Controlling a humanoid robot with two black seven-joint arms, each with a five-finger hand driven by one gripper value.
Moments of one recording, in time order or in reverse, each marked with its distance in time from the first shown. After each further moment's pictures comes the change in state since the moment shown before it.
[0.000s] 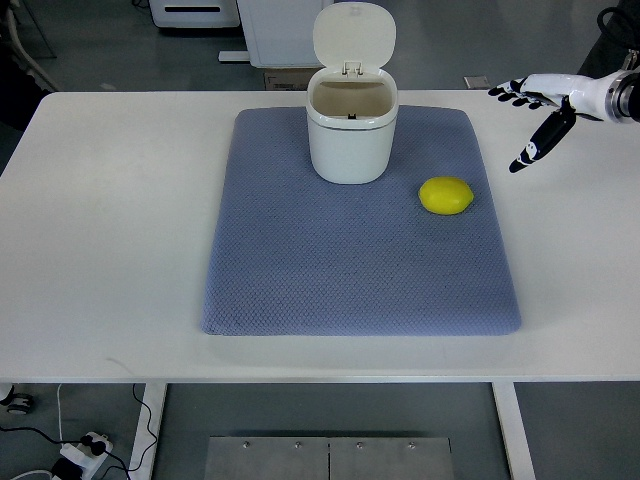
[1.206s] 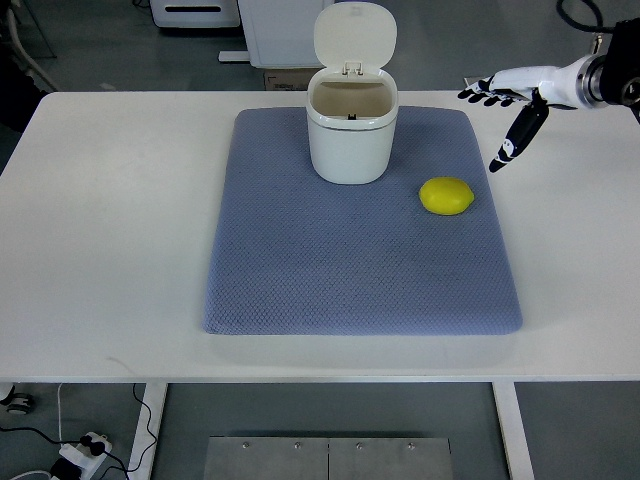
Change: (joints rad) left arm 0.000 0.000 0.000 0.000 0.000 0.000 0.000; right arm 0.102 0.099 -0.059 0.021 -0.045 0.075 -0.044
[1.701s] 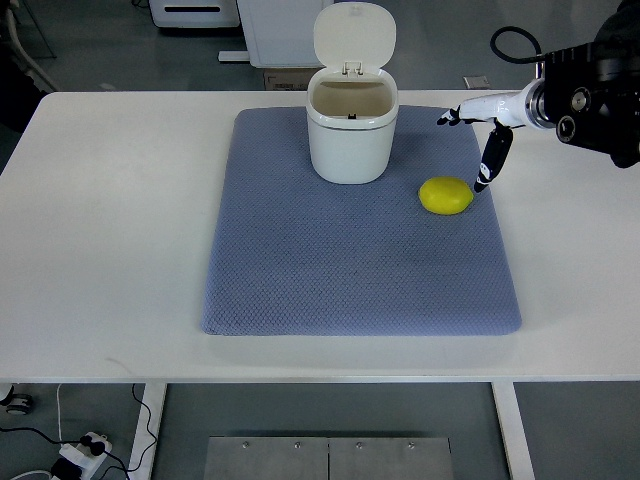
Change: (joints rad) left arm 0.000 0.000 0.000 0.000 0.000 0.000 0.000; right arm 0.009 0.143 -0.127 -0.005 -0.032 -0.067 -0.041
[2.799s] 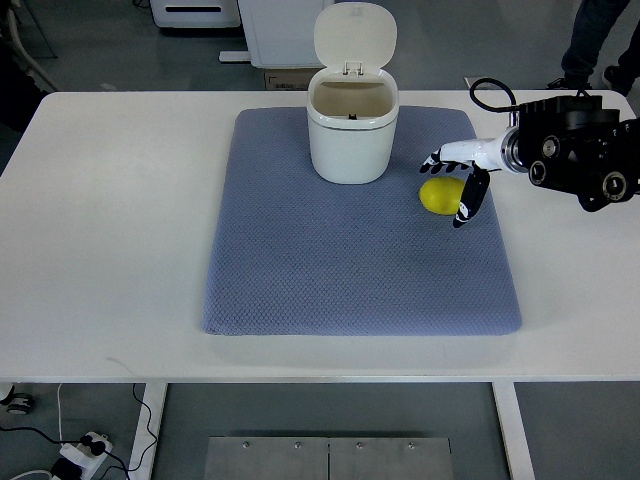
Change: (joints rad) left arm 0.000 0.000 0.000 0.000 0.000 0.000 0.000; right arm -0.120 0.052 0.018 -0.016 0.047 -0.046 0.012
